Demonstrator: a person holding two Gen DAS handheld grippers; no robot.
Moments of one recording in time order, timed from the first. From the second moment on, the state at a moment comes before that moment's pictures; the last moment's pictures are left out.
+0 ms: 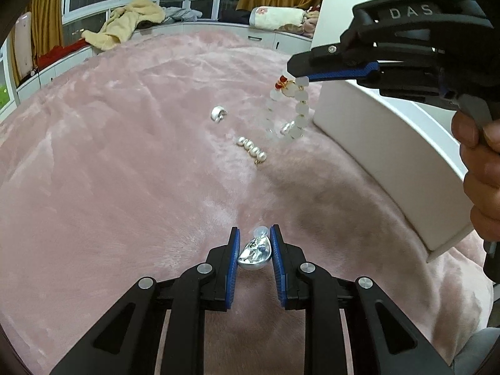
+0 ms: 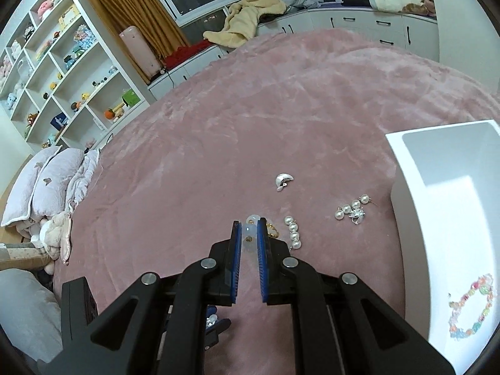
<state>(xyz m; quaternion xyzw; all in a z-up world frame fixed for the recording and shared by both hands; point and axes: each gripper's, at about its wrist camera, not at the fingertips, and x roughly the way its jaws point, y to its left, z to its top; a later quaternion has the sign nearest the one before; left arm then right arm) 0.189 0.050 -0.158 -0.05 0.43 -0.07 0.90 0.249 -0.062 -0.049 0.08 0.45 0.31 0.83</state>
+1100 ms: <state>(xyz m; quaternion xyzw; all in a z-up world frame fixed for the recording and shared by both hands) 0.173 -0.034 -0.023 -0.02 0.34 -0.16 0.93 0.198 -0.194 0.076 0.11 0.38 0.23 0.89</state>
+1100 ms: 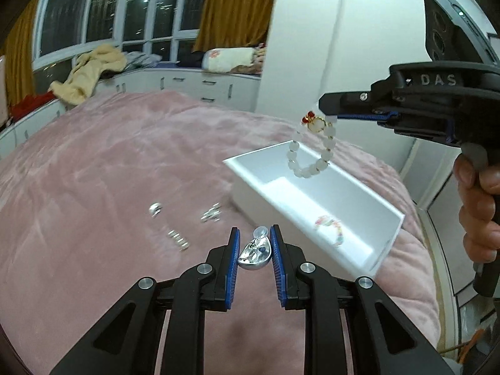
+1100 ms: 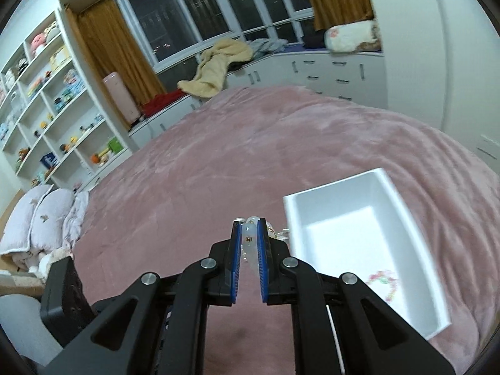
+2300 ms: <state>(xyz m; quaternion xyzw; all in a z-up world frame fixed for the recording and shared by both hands) 0.278 -0.196 -0.082 0.04 0.41 -0.23 0.88 0.195 -0.345 -0.051 0.19 0.44 0.15 0.87</state>
